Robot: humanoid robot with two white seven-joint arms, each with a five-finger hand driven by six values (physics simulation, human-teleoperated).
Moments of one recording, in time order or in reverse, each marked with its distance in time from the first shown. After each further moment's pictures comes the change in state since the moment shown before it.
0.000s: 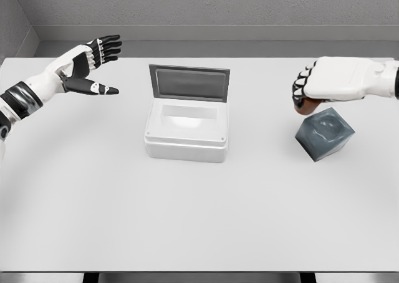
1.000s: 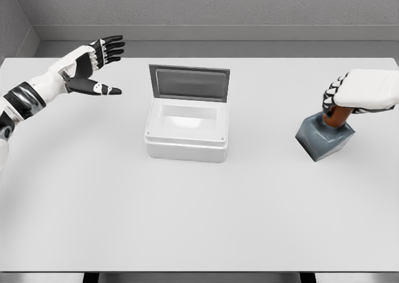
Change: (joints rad) left arm -0.002 -0.011 -0.005 0.002 0.004 0.000 0.000; right arm 0.057 -0.097 0.003 0.066 -0.003 0.000 0.000
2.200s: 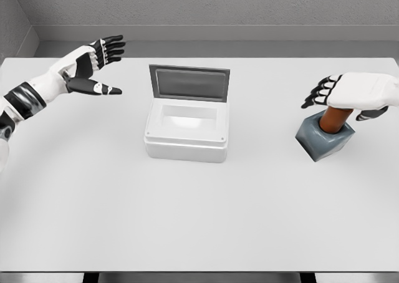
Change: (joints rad) left arm 0.002 0.001 -0.002 0.003 0.010 0.004 0.000; right arm 0.011 0.052 0.007 0.061 -0.003 0.000 0.000
